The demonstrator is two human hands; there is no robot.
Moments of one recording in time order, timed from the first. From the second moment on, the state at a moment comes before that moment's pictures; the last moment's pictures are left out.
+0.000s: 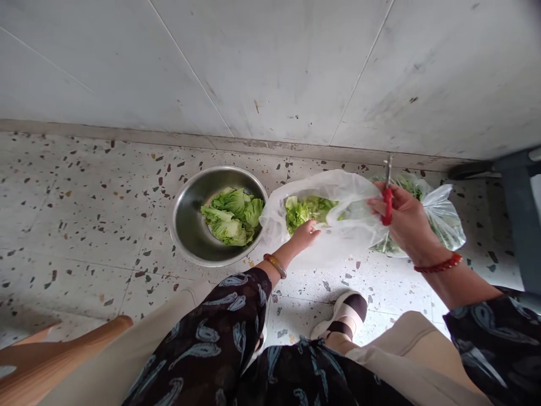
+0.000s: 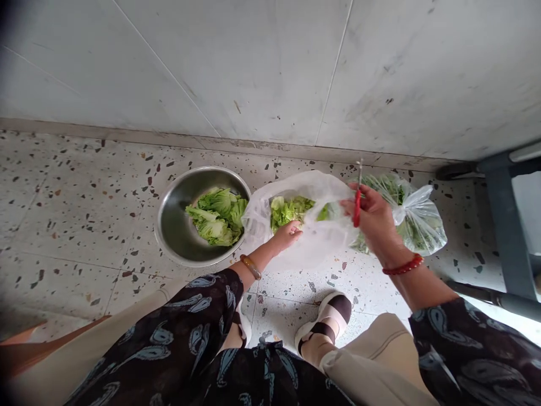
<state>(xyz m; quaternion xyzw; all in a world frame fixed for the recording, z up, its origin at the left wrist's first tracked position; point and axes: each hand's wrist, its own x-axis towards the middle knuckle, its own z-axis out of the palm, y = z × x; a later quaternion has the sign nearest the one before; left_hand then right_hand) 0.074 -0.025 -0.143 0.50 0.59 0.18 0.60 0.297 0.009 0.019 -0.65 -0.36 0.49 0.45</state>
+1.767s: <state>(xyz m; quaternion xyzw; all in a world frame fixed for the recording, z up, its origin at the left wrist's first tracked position) -0.057 0.056 -0.039 0.90 0.41 -0.01 0.15 0.314 -0.004 -0.022 -0.75 -0.38 0.37 0.40</state>
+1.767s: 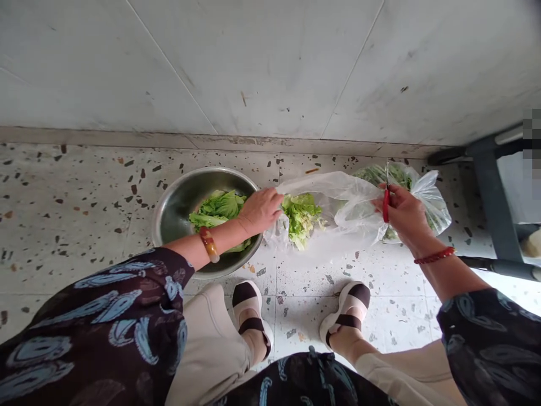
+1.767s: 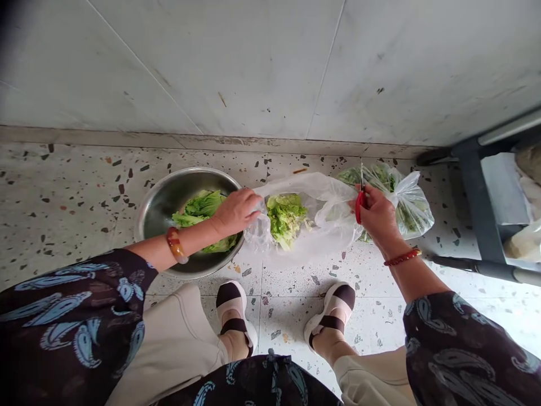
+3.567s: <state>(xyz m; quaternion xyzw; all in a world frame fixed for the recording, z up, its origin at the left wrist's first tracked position) 0.129 0.091 -0.050 0.90 0.40 -0.10 0.11 0.456 0.024 -0.085 -0.86 -0.38 0.23 0.25</state>
